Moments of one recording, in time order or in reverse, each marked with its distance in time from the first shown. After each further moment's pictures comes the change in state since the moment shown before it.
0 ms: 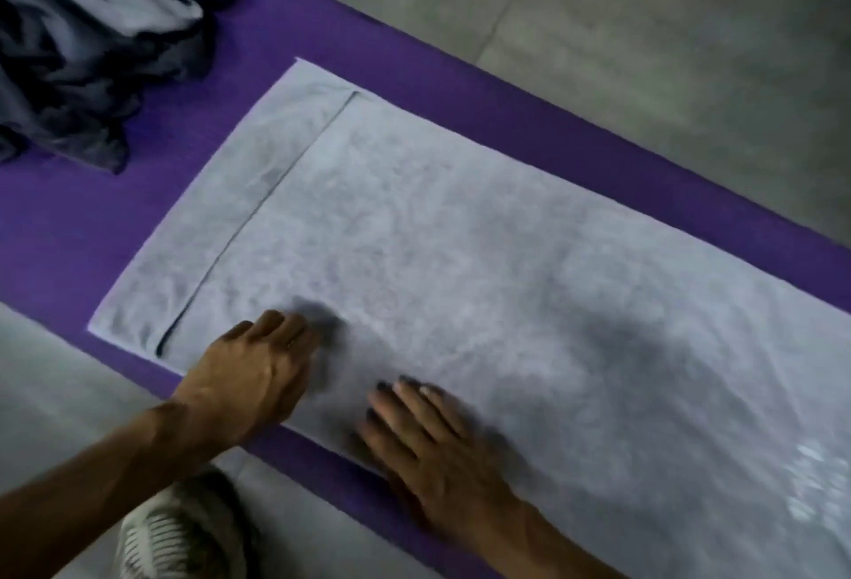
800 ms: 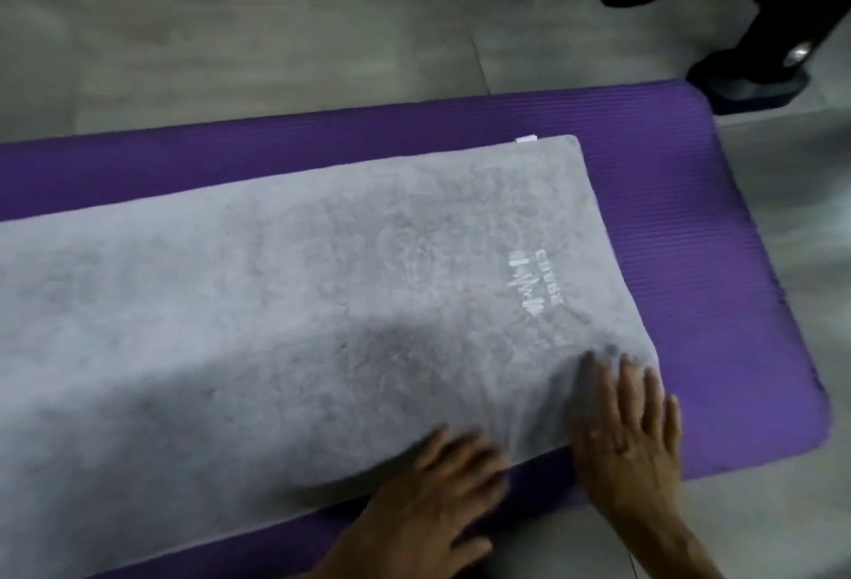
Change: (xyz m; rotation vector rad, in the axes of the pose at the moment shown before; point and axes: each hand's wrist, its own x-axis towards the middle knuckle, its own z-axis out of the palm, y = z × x) left_hand 0.023 0.340 0.066 -0.026 -0.226 1.005; right_hand -0.338 0.047 -0.014 0.050 0.106 1.545
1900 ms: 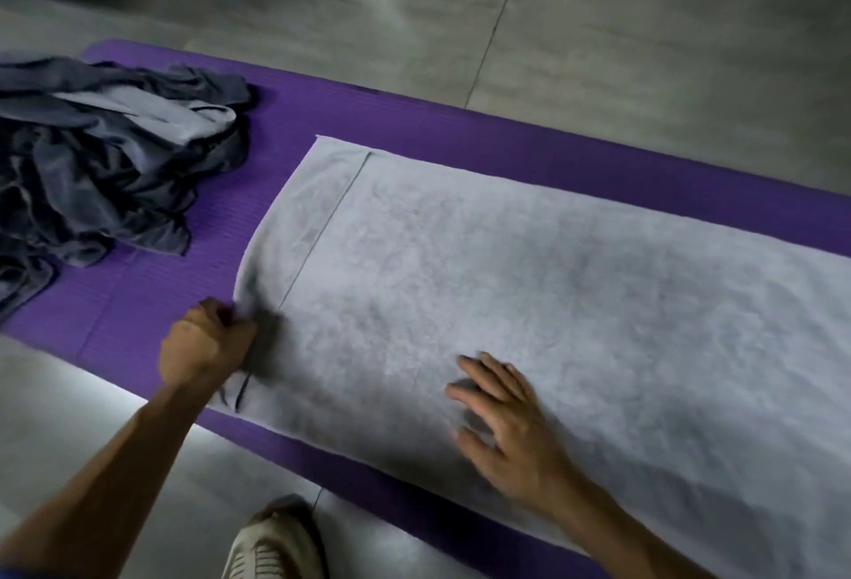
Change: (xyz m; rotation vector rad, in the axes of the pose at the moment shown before) left_hand -0.398 -0.210 -0.048 -0.437 0.534 -1.996; right_hand -0.025 -0.359 0.025 0.570 -0.350 -1.103
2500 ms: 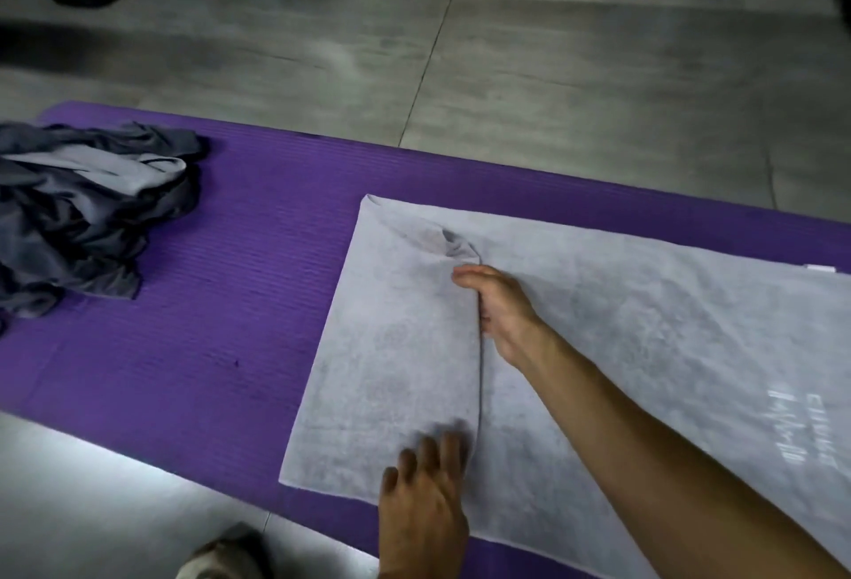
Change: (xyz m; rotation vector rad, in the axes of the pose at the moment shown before) left_hand -0.260 0.111 0.131 0.267 -0.048 0.801; right_hand 0.099 0.031 -0.113 1.031 0.264 0.748
